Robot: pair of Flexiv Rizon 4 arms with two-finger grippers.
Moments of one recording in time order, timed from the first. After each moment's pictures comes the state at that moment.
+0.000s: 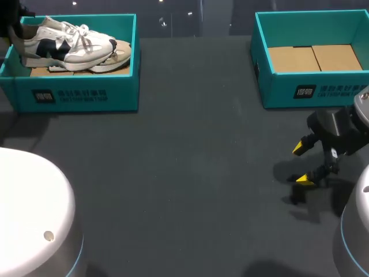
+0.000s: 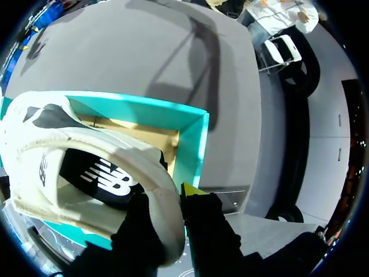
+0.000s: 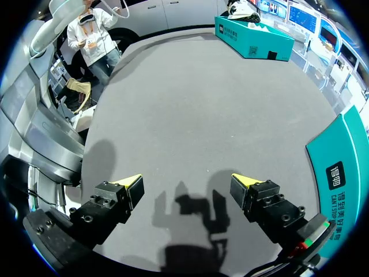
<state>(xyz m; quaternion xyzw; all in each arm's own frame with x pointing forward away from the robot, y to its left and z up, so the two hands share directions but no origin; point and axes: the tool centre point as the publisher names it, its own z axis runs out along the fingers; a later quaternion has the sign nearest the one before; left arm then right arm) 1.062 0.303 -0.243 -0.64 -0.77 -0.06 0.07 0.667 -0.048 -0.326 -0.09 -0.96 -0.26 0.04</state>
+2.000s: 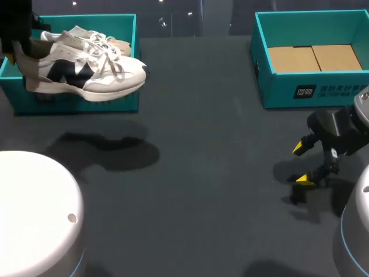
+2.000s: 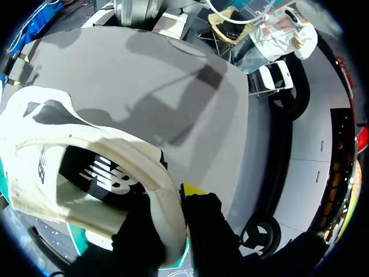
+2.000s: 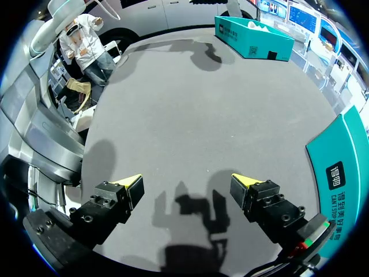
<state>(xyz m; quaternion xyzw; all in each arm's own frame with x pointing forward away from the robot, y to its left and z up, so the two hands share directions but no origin) 0.849 0.192 -0.147 -0.61 -0.77 -0.09 0.13 0.667 -0.048 -0.326 -0.09 -0.96 -0.26 0.04</state>
